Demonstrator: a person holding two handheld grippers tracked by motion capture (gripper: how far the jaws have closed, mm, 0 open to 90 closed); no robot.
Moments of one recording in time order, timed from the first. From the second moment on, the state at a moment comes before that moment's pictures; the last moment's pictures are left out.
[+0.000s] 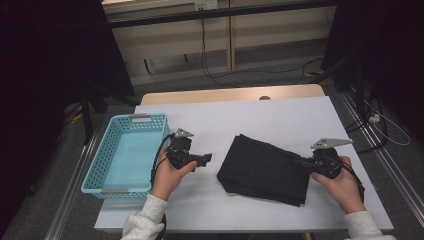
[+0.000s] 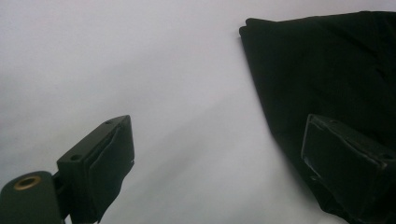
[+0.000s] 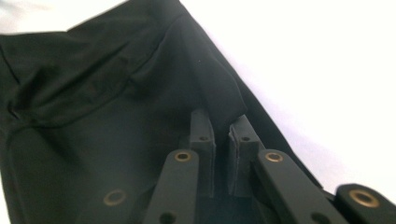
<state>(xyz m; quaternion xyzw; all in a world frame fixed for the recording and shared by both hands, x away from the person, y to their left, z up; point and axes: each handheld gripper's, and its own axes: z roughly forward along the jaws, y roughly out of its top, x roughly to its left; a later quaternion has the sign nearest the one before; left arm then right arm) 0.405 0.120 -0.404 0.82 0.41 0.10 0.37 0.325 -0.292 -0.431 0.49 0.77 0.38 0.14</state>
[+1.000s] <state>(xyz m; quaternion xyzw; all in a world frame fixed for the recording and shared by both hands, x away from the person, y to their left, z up) 0.375 0.078 -0.432 0.85 0.39 0.04 0.35 0.320 -0.300 -0.440 0.49 0.76 0.37 0.18</state>
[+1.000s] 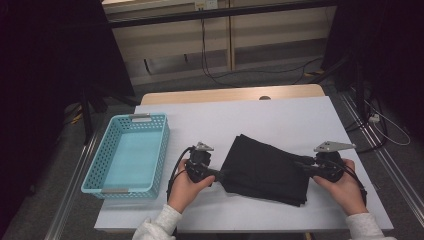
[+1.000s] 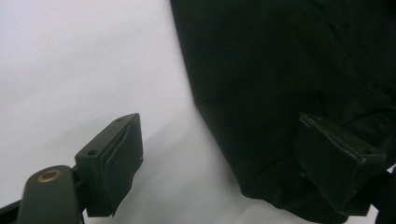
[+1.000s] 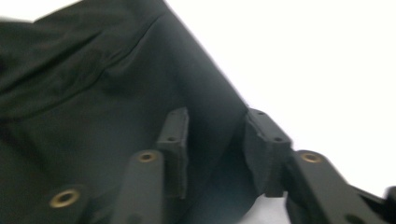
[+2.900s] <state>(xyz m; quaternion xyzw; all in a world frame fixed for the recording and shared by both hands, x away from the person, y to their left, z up) 0.363 0.073 -0.434 0.84 0.42 -0.03 0.34 0.313 -0.292 -0.432 0.49 0.73 0.40 0.24</state>
